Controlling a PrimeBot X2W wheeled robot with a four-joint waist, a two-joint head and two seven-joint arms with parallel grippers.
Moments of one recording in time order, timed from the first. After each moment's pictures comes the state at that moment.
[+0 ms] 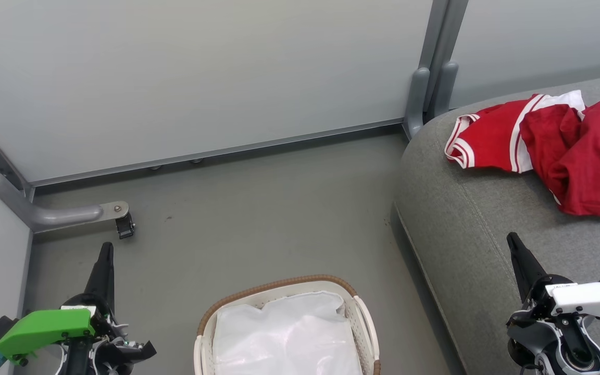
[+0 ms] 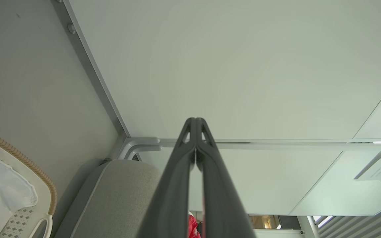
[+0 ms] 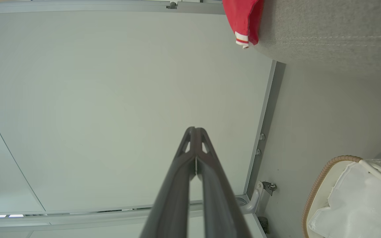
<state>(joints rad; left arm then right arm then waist) -0.10 0.05 0.11 0.25 -1.61 -0.13 0.11 -0.11 -0.05 -0.11 0.25 1.61 0.13 0.12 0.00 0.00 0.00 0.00</state>
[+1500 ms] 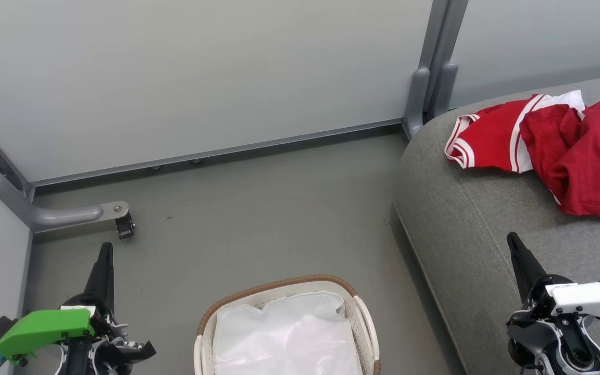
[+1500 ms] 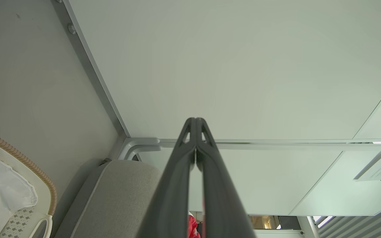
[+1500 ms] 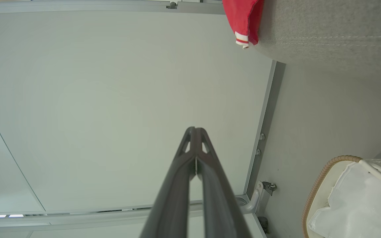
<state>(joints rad) -0.10 0.05 0.11 0.25 -1.61 -0.13 0.11 -0.11 -0.05 -0.11 0.25 1.61 0.13 0.12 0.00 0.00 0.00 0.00</state>
